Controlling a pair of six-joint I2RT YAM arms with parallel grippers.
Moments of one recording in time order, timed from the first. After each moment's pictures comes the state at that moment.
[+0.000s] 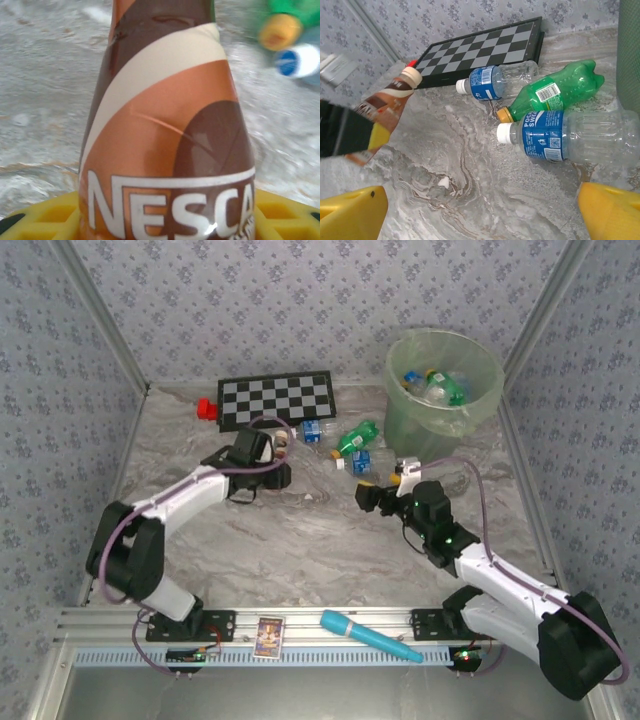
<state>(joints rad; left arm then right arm) -0.52 1.50 0.99 -0.39 0.06 -0.39 0.54 0.95 0.42 0.25 -0.02 0.40</state>
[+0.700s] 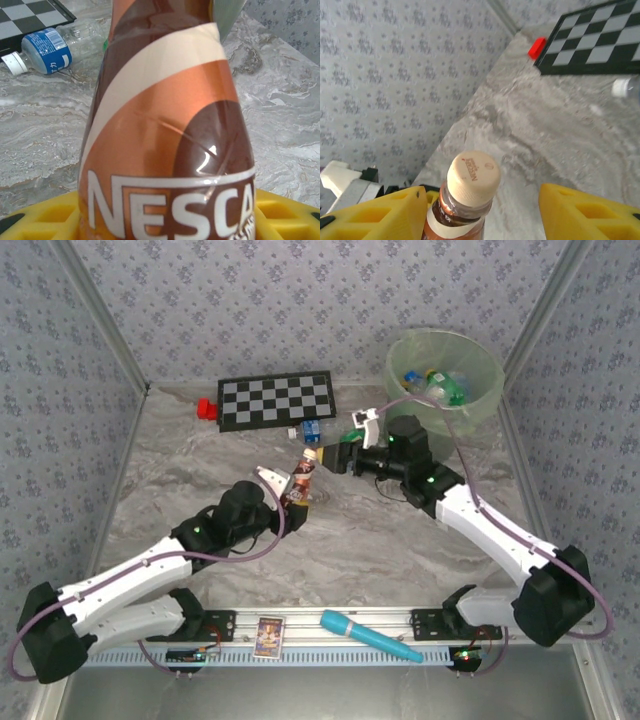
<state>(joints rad) -0.90 0.95 0.67 -0.20 -0.09 -0.29 0.60 1.28 1.02 -0.05 -0.49 0.57</state>
